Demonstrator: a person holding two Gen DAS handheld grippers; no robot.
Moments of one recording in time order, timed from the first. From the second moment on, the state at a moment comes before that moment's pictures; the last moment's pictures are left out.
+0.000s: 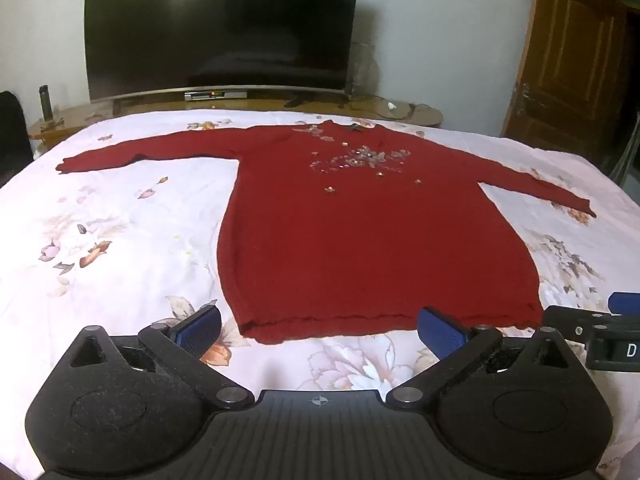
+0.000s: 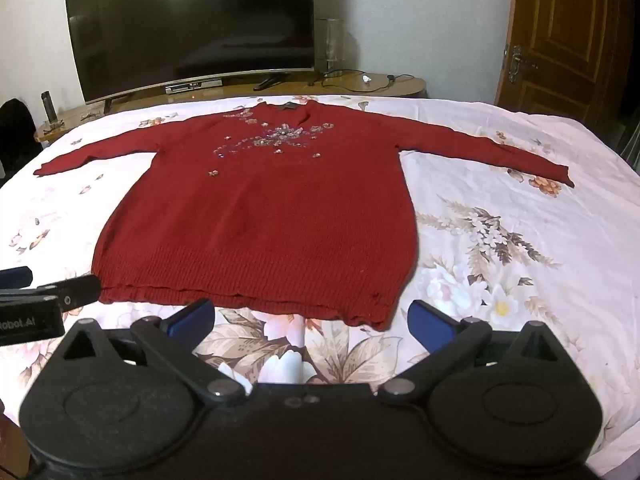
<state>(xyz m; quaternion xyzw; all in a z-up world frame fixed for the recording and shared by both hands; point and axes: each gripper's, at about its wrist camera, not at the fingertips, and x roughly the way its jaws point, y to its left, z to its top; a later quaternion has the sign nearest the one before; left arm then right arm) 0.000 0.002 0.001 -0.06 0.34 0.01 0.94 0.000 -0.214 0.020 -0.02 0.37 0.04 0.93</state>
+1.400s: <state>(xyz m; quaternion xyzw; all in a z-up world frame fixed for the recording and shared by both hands) -0.002 -0.005 0.000 -0.04 0.34 0.01 0.94 0.002 -0.213 0.019 -0.02 0.37 0.05 0.93</state>
